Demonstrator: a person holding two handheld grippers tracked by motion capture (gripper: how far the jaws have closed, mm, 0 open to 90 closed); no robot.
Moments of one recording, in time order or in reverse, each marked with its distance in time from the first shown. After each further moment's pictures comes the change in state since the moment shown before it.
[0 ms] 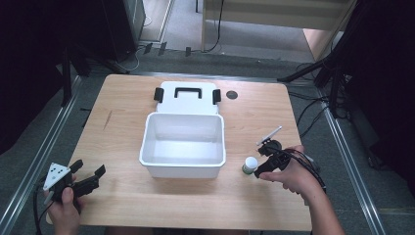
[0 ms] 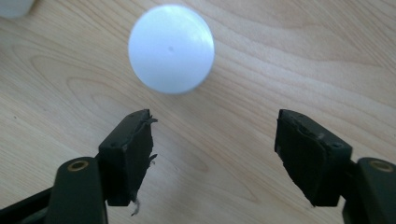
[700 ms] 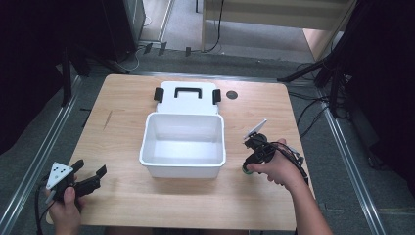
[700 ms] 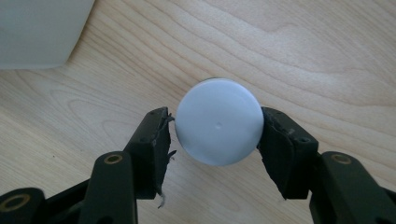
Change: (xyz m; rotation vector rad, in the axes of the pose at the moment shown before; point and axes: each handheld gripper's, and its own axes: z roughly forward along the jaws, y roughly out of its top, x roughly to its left) left arm -0.002 0.001 0.002 0.023 0.005 0.025; right arm 0.017 0.036 0.012 0.037 0.051 0.019
